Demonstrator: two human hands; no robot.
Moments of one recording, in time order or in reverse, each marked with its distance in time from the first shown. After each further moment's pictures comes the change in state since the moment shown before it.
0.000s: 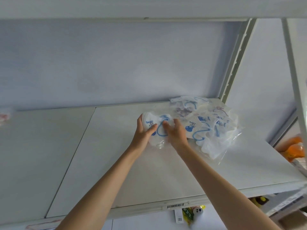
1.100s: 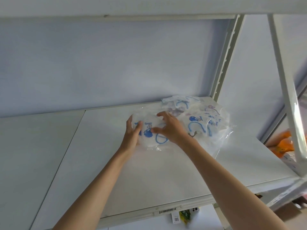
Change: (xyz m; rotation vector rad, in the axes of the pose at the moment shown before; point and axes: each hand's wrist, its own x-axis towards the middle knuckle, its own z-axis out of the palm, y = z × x) left_hand 0.020 -0.014 -0.001 -0.047 0.049 -0.080; right_hand 0.019 -0.021 -0.035 -0.463 -0.204 -0.322
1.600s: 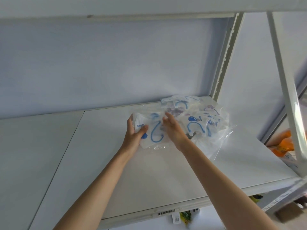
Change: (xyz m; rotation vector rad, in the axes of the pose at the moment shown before) left_hand -0.003 0.003 0.009 0.090 -0.029 0.077; right_hand -0.003 0.011 0.009 0.709 0.023 0.286
